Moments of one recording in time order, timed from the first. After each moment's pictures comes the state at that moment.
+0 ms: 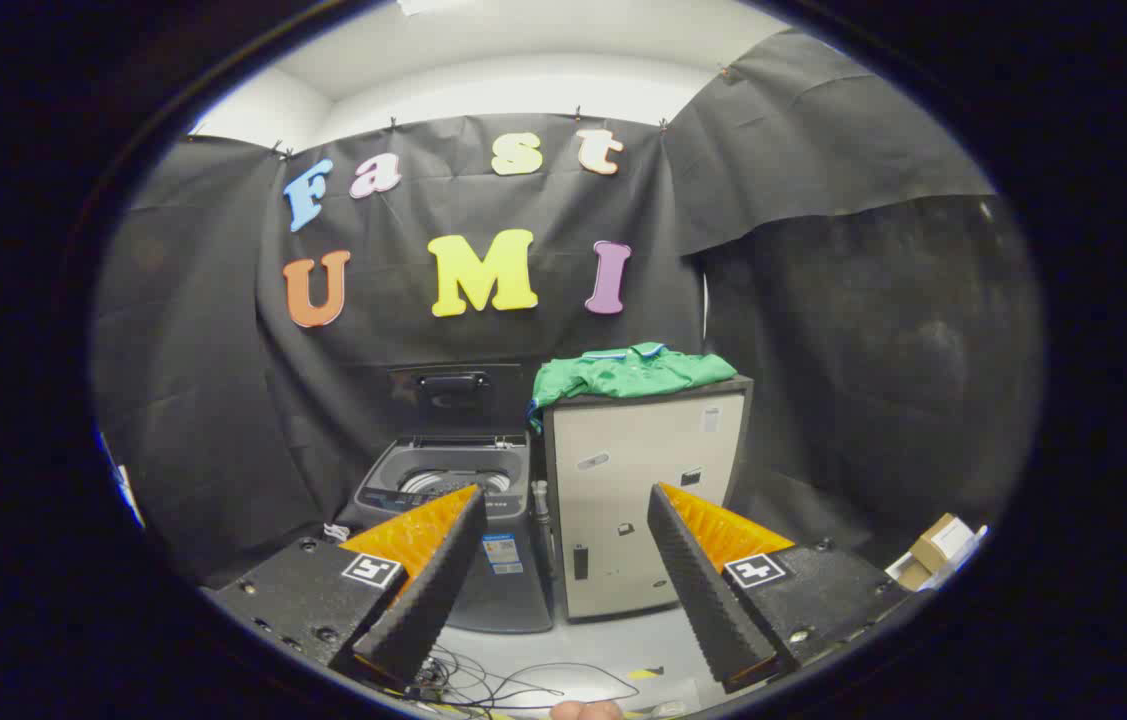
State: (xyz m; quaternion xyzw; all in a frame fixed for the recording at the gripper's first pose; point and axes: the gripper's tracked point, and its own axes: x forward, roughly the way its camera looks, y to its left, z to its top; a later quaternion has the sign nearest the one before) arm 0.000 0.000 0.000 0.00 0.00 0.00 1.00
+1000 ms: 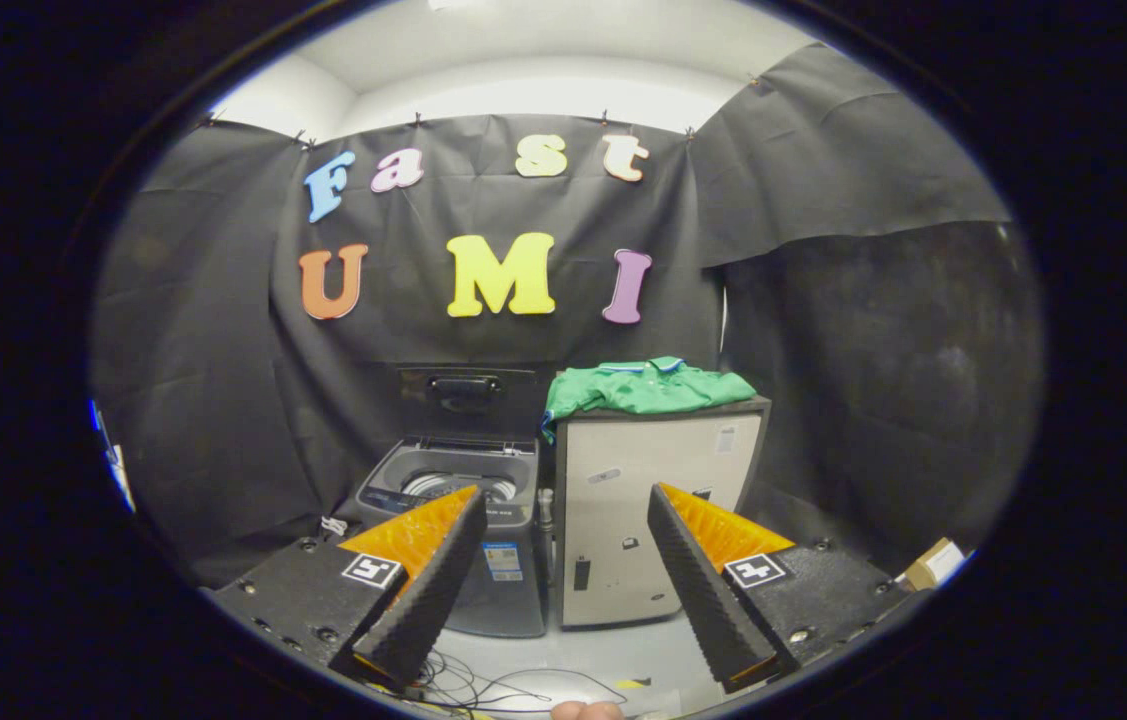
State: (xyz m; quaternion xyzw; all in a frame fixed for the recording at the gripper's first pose) arm 0.016 0.016 0.010 -0.03 0.00 0.01 1.00
